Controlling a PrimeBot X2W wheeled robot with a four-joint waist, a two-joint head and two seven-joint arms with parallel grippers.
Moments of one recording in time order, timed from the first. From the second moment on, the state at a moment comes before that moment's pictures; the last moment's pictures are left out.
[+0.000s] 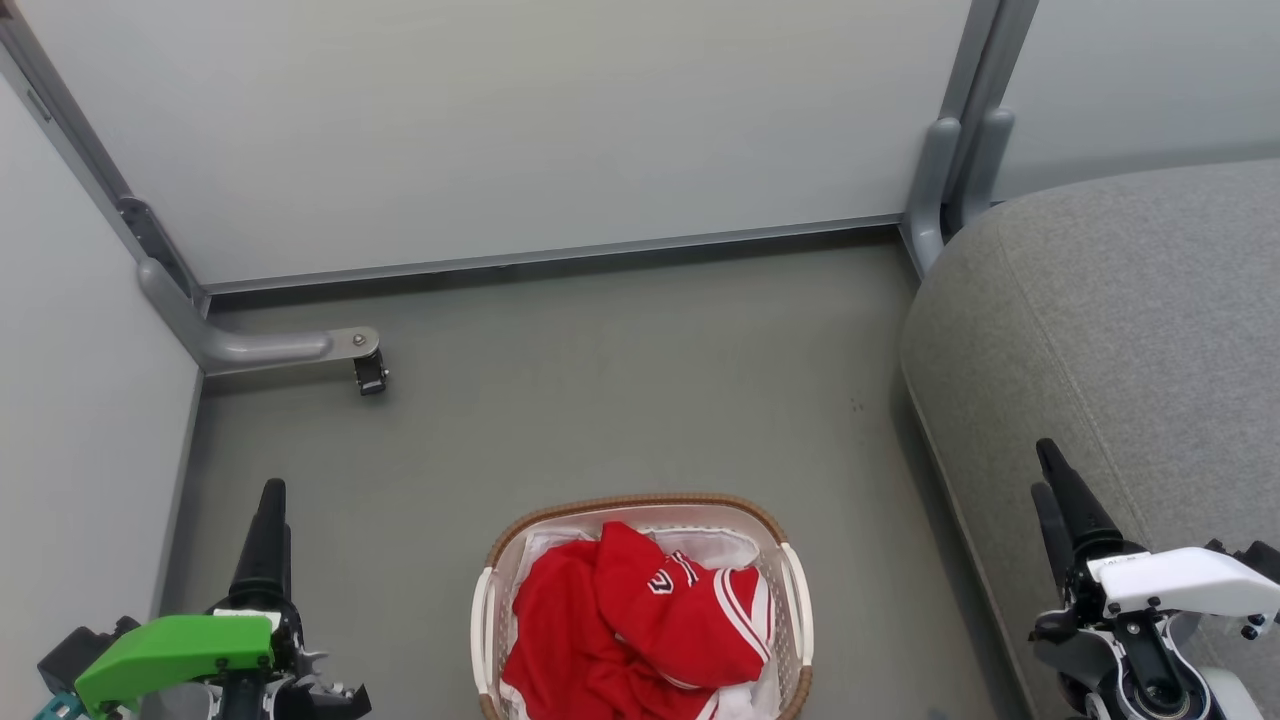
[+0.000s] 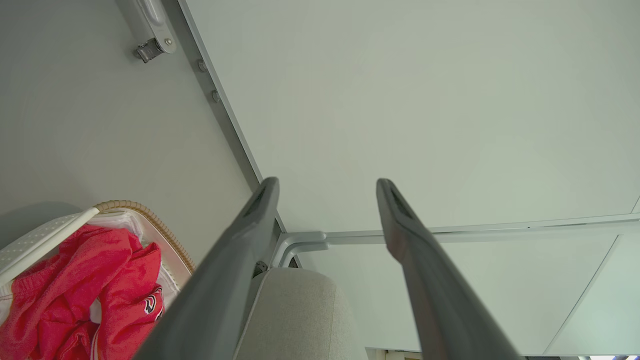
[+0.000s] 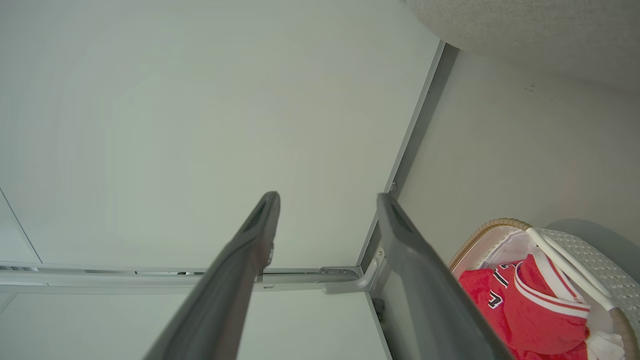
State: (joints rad) left arm -0.08 0.05 0.09 0.29 -1.47 -0.13 0.05; right arm -0.10 -0.08 -0.05 0.27 1.51 0.13 0.05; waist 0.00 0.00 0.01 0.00
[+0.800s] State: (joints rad) left arm -0.08 0.08 0.04 0.30 -0.95 -0.13 -0.05; right arm -0.13 -0.12 0.02 0.28 1.04 0.13 -0.05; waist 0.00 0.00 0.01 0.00
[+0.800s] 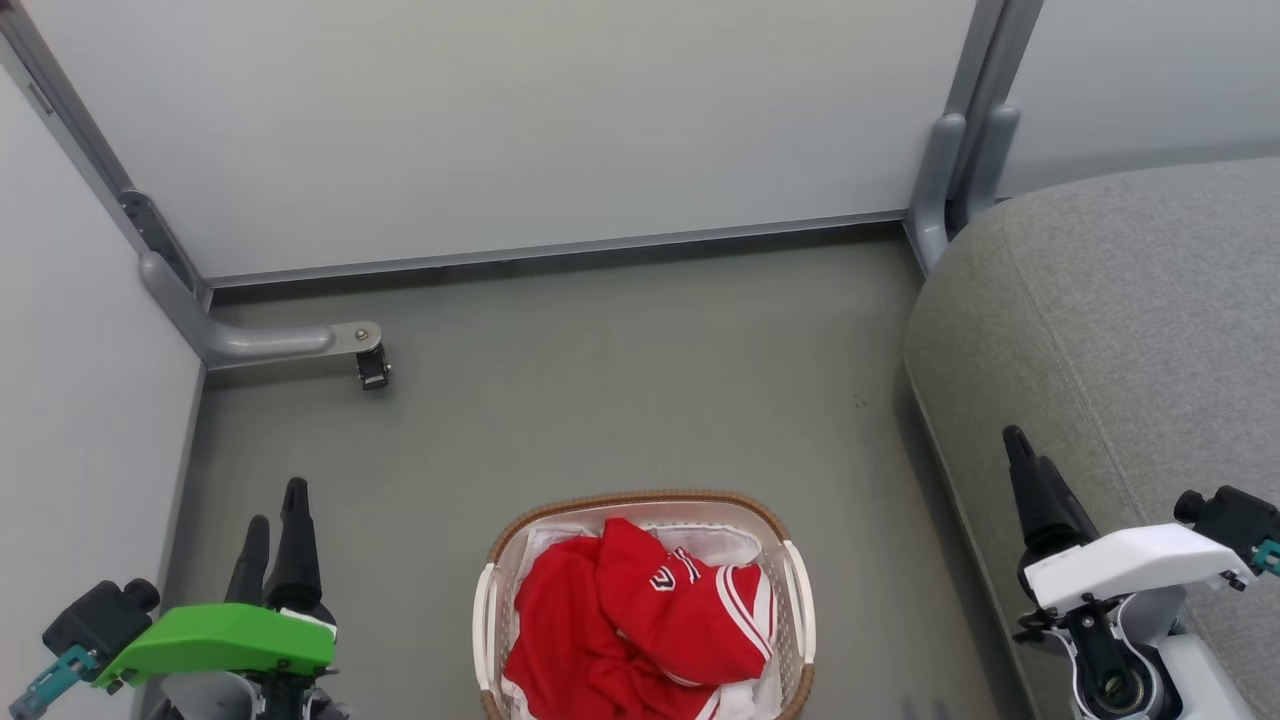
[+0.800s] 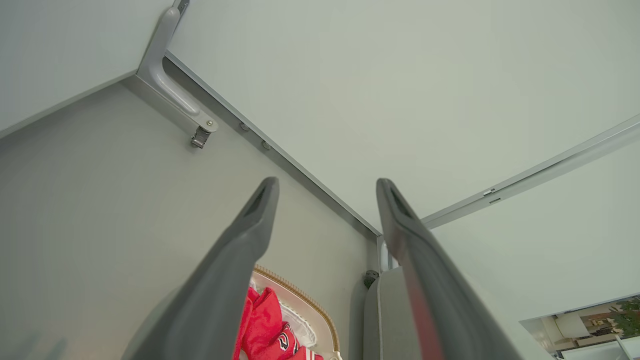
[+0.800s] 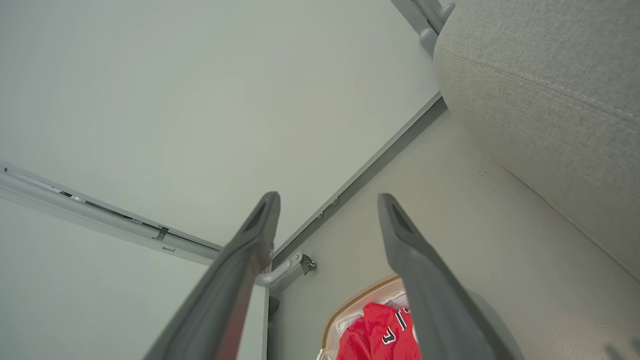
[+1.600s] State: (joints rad) left arm -0.07 0.11 -0.03 0.33 -0.60 -0.09 -0.12; right arm -0.16 -0.14 0.12 0.35 0.71 0.13 -0.12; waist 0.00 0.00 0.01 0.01
